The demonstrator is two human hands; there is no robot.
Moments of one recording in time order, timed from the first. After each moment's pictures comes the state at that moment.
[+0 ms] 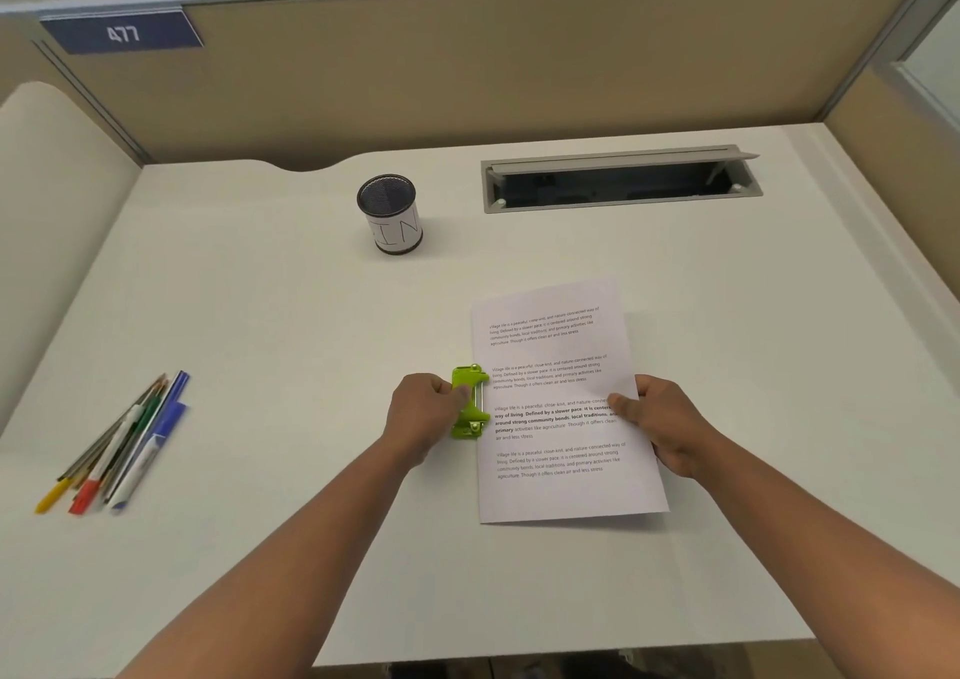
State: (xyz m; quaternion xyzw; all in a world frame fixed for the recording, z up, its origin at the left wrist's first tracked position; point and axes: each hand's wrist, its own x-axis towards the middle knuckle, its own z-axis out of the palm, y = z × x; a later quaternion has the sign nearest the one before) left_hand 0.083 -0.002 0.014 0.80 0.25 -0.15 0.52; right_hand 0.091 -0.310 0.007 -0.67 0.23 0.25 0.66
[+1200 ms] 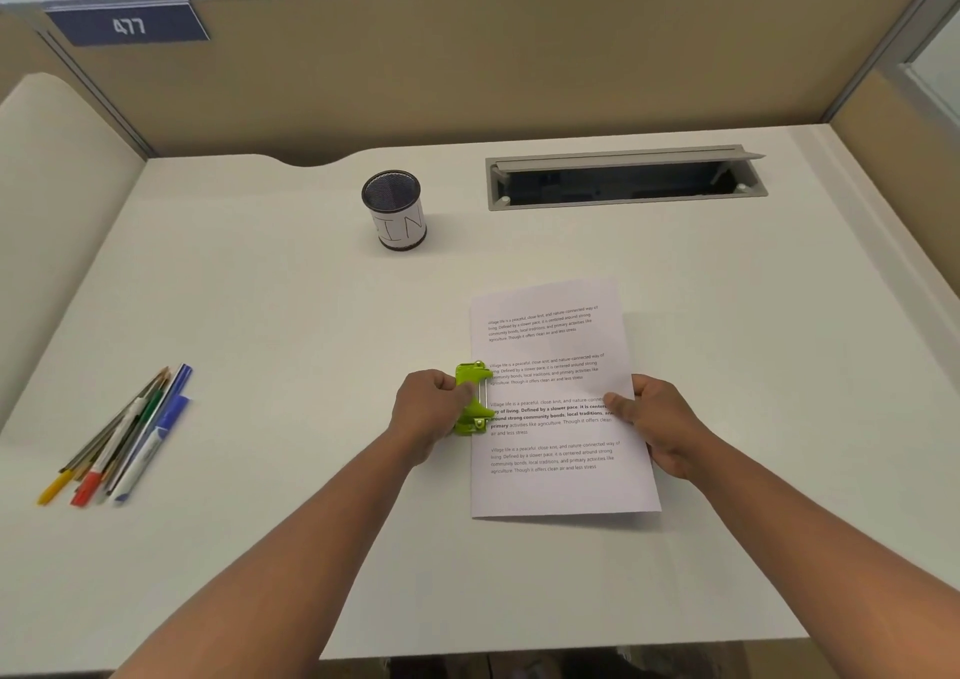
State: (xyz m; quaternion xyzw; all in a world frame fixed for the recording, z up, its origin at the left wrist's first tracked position) left_hand 0.081 -0.006 0.014 0.76 0.28 -0.15 0.56; right_hand 0.087 -0.300 0.006 -0.67 0.24 0.25 0.66
